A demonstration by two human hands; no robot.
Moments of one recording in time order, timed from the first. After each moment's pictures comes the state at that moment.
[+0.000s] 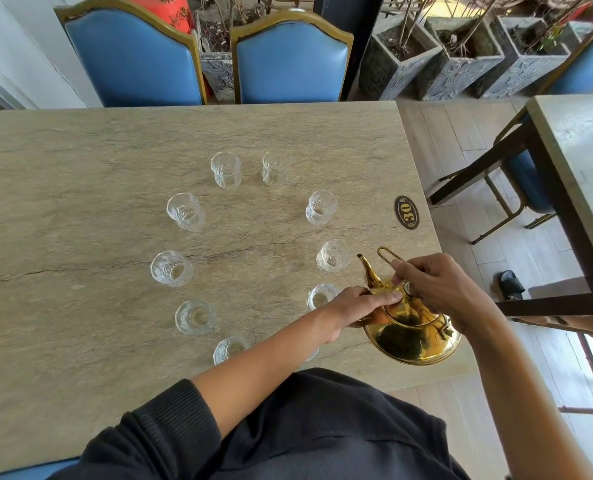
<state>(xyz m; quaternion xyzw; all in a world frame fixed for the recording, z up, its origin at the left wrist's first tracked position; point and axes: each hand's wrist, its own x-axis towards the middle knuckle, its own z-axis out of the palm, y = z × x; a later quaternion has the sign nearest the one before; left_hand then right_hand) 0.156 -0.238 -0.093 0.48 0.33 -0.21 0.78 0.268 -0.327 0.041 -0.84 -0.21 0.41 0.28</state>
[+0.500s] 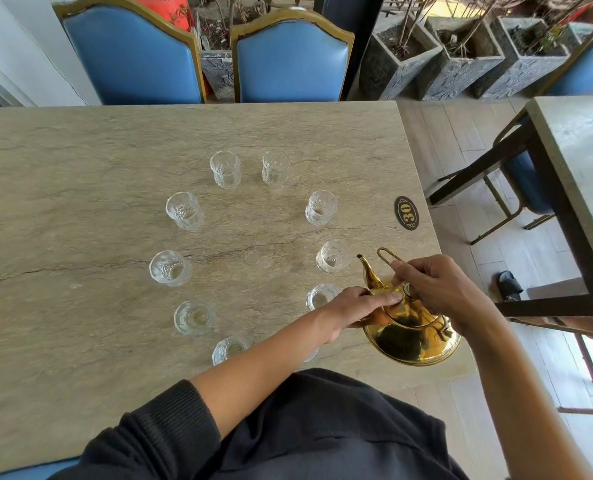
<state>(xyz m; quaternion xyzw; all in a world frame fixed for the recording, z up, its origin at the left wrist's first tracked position) 0.157 -0.236 -0.093 0.48 0.33 -0.22 0.78 0.267 -0.325 0.042 -0.85 -0.20 0.40 0.28</state>
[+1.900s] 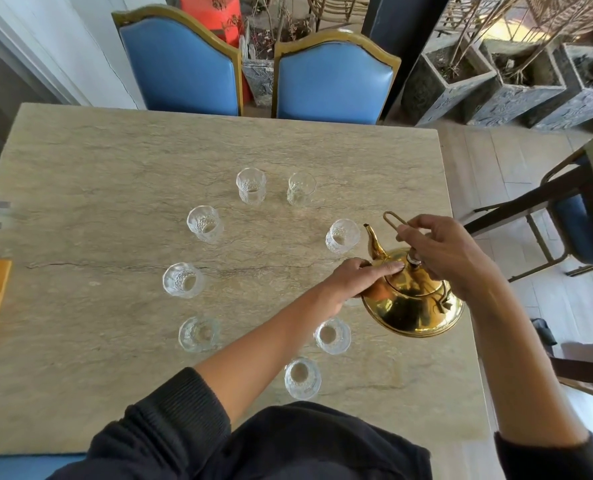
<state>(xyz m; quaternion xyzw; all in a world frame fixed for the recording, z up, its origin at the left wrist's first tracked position) 0.222 -0.145 -0.091 0.52 0.39 -0.10 0.75 0.340 -0.216 0.054 -0.84 -0.26 0.38 0.29</state>
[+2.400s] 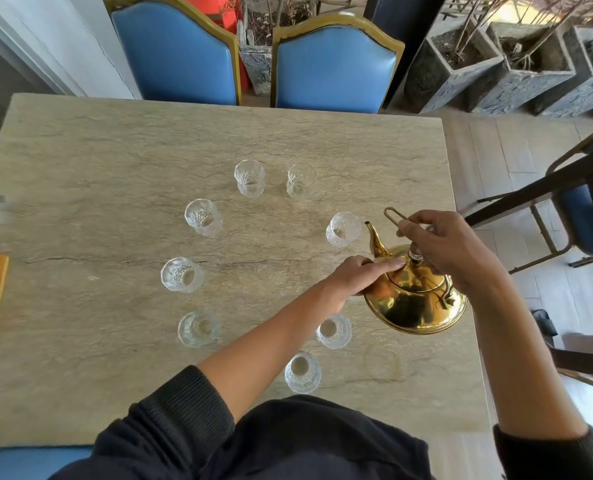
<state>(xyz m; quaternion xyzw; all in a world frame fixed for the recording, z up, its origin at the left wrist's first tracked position) 0.226 -0.150 -0.104 0.51 0.39 -0.11 0.76 0.346 -0.215 0.044 -0.84 -0.25 0.38 0.29</state>
